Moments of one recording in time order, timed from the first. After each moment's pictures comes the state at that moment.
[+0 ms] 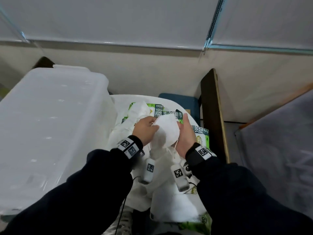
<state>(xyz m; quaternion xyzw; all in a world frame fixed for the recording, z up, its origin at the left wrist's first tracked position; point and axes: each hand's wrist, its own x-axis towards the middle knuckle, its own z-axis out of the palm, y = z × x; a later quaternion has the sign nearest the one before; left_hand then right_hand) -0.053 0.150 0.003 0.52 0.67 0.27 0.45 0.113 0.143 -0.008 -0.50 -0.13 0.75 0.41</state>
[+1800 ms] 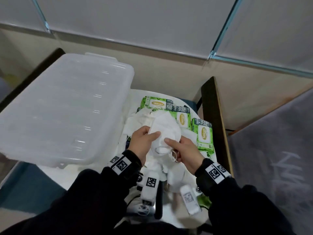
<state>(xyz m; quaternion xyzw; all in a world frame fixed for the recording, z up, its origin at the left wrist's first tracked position) -0.117 -0.015 0.053 0.25 0.57 0.48 0.62 0.057 -0.014 0.056 -0.55 -0.39 0.67 0.32</state>
